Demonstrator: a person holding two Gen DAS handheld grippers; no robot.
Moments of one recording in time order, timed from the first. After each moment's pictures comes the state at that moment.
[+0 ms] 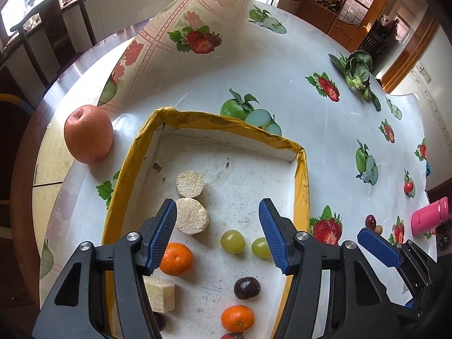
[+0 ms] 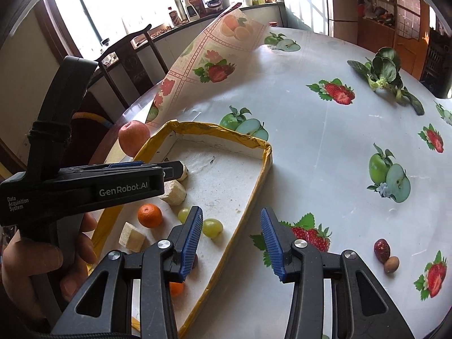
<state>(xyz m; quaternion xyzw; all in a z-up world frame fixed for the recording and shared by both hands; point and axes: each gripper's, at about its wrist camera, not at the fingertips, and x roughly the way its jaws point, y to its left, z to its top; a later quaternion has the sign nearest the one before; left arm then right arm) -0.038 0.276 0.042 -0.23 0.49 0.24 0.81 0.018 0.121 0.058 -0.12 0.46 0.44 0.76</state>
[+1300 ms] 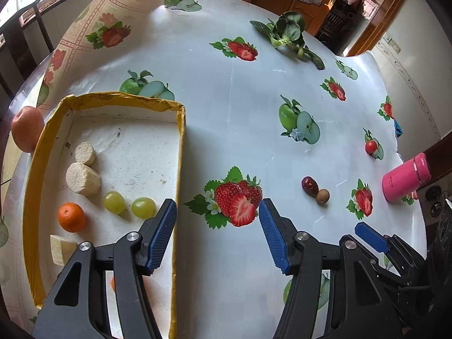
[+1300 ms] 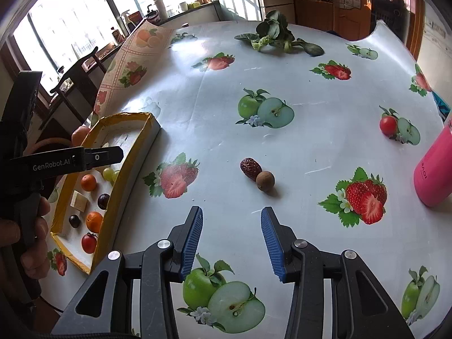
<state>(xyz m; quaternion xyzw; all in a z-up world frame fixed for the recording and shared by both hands) 0.002 0.155 0.044 -0.21 0.51 0.15 0.82 0.060 -0.052 0.036 -0.08 0.49 0.33 0.80</state>
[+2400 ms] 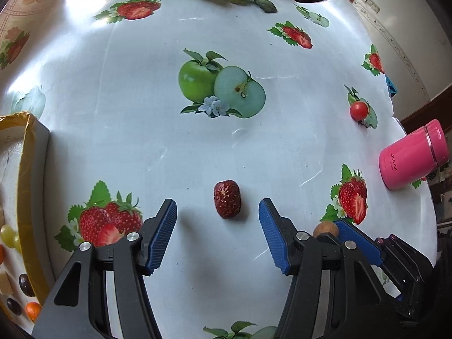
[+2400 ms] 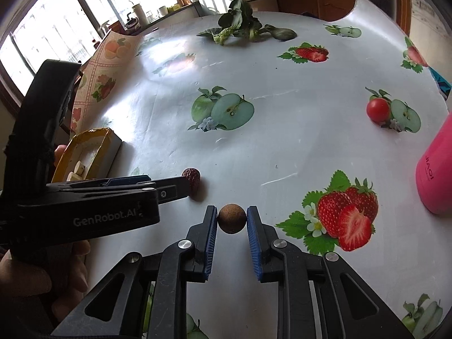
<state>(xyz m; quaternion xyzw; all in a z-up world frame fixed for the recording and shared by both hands) 0.105 0.064 -0.019 -0.18 0.56 0.08 0.80 0.110 -0.083 0.008 -0.04 0.50 0.31 0.80</state>
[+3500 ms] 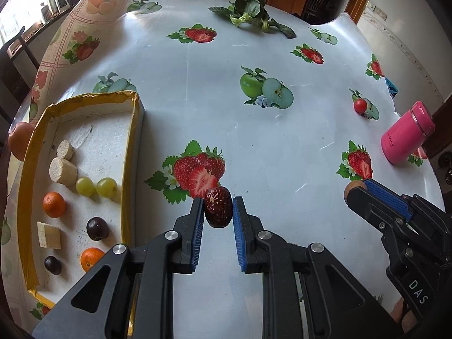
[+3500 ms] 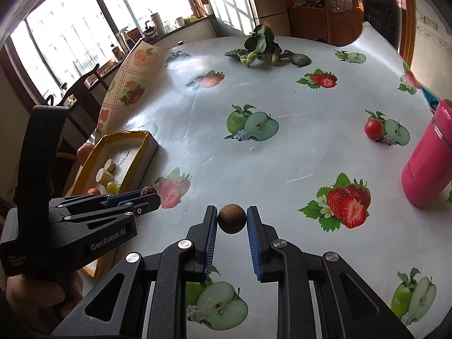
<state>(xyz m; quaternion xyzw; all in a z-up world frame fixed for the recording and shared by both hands) -0.002 0.084 0.039 -0.14 0.52 0.15 0.83 0.057 -0.070 0.058 -0.05 0.47 0.35 0.81</state>
